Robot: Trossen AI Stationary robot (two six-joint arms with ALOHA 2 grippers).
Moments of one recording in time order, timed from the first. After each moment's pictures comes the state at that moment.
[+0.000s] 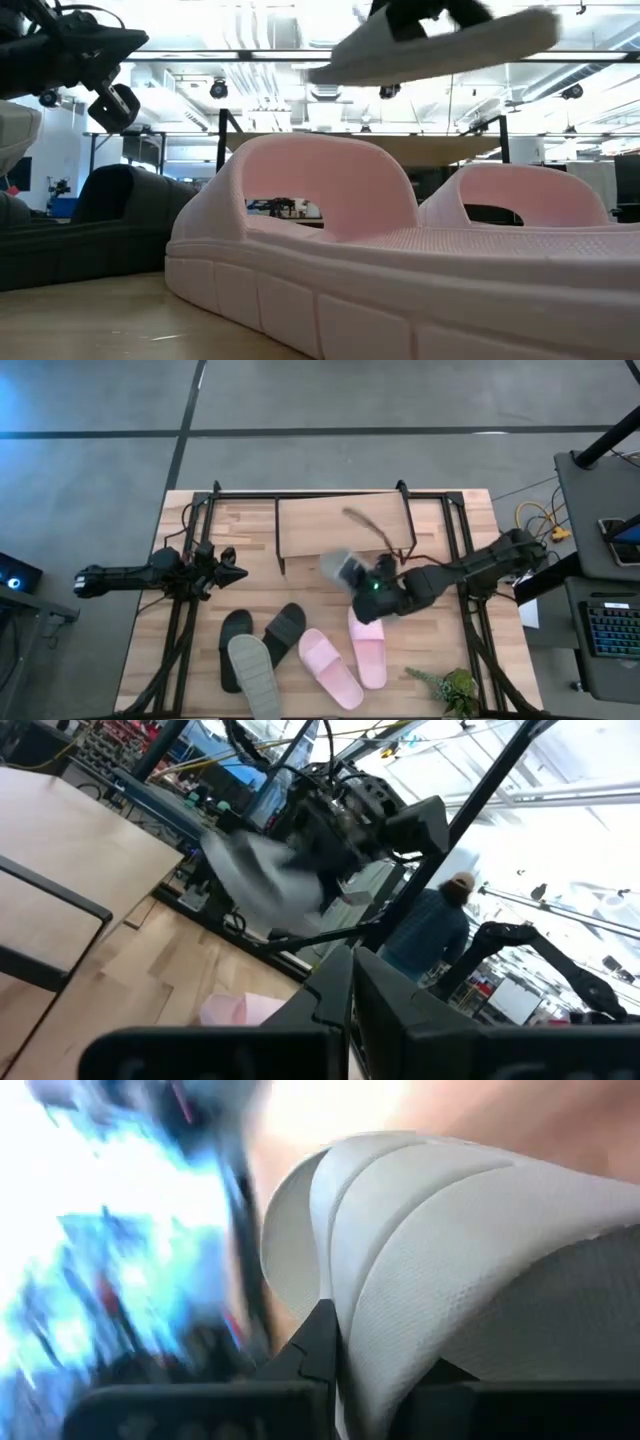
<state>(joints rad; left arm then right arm) 0.03 0.07 0.01 0.24 0.12 -0.67 0.33 1.63 1.43 -0.78 0.90 2.19</state>
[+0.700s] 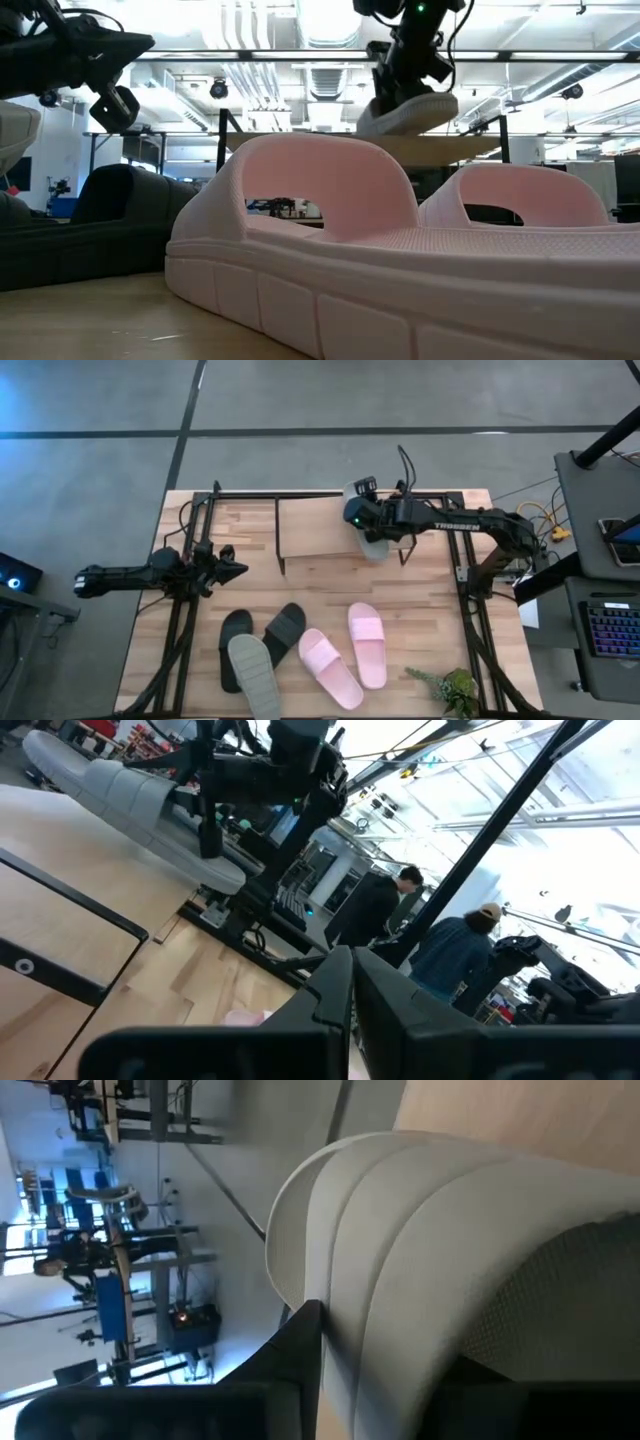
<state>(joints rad) 0.03 0.07 0.01 0.25 0.05 -0.67 -0.21 1.64 1.40 -0.71 0.78 2.30</state>
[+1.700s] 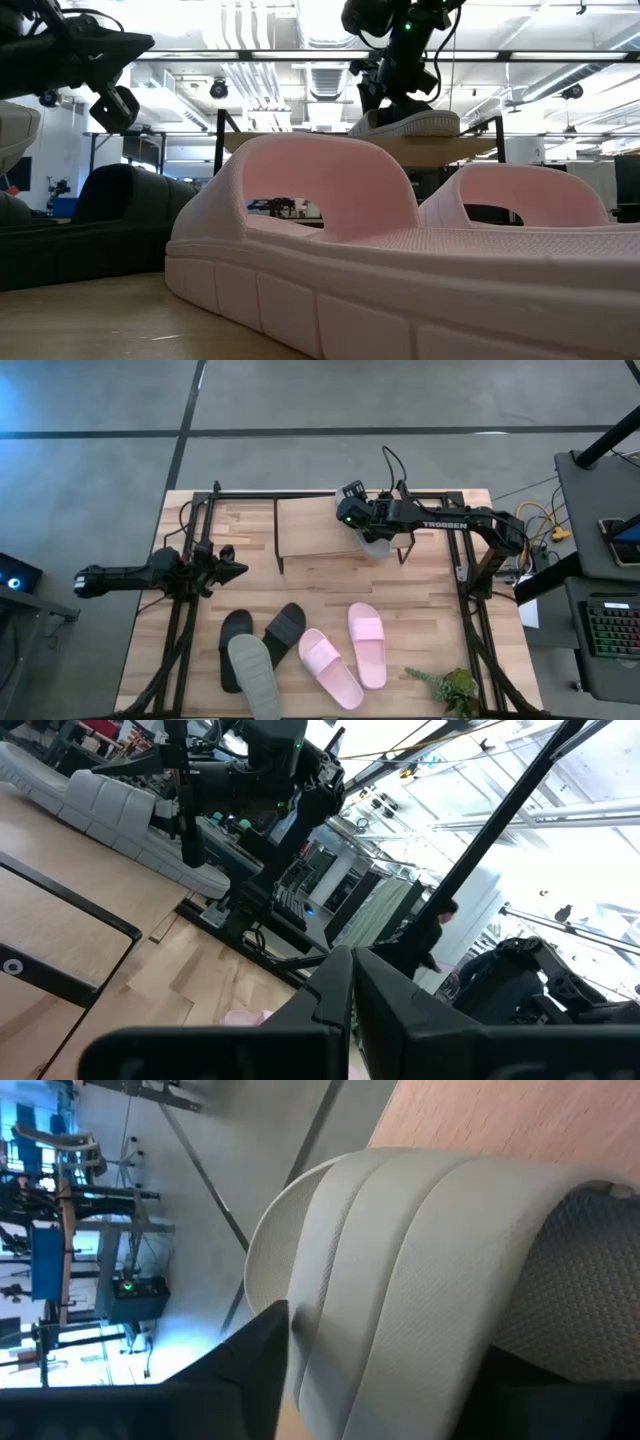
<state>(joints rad) 0.03 0.07 0.01 0.25 0.05 -0.67 -0.25 1.72 1.41 -0.67 0.71 2.10</state>
